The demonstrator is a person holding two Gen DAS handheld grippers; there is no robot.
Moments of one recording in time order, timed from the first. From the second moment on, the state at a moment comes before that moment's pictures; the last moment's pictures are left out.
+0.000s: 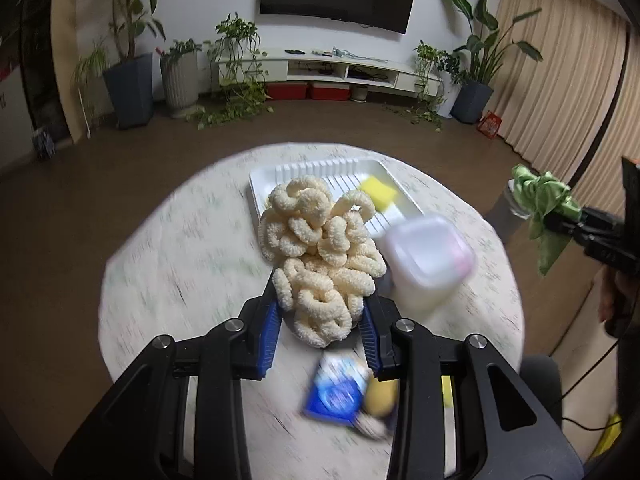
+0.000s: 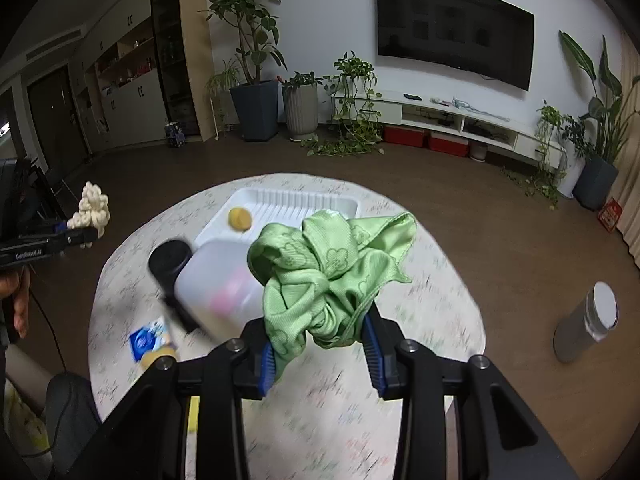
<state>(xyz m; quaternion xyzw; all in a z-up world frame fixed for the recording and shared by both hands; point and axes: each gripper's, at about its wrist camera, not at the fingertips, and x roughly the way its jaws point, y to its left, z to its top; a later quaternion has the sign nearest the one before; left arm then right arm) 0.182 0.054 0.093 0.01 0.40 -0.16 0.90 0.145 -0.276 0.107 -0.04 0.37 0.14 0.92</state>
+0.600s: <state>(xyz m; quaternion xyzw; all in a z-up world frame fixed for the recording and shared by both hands) 0.364 0.012 0.054 0.13 0.44 -0.21 0.86 0.341 -0.251 0.105 -0.10 0.40 0.20 0.89</state>
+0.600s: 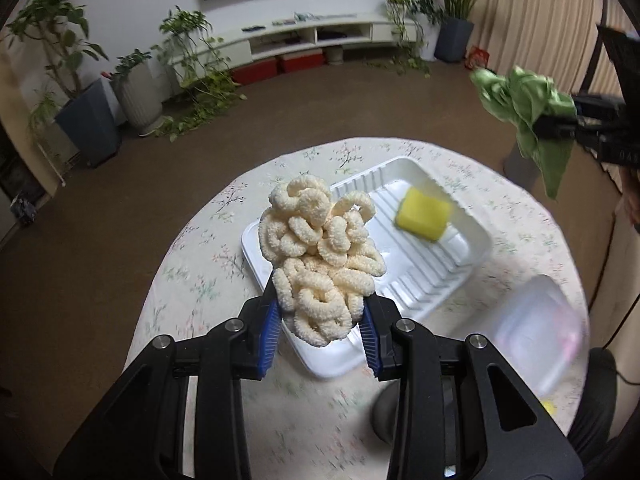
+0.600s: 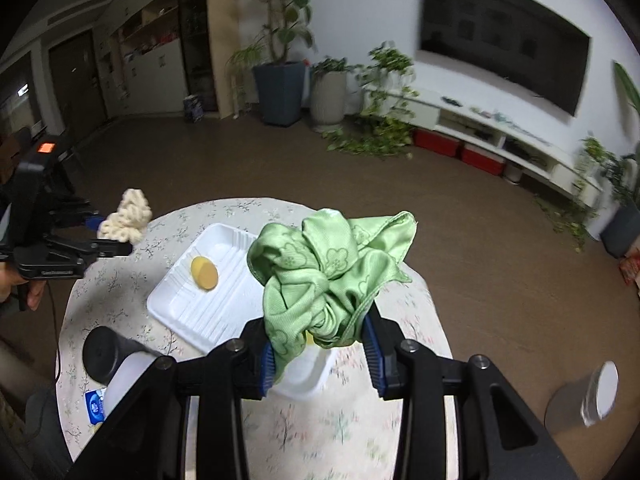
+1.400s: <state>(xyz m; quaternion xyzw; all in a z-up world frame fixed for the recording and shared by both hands) 0.426 -0.063 -0.058 0.20 0.51 -0.25 0.80 0.426 -0.154 -0.039 -0.20 0.51 0.29 0.79</state>
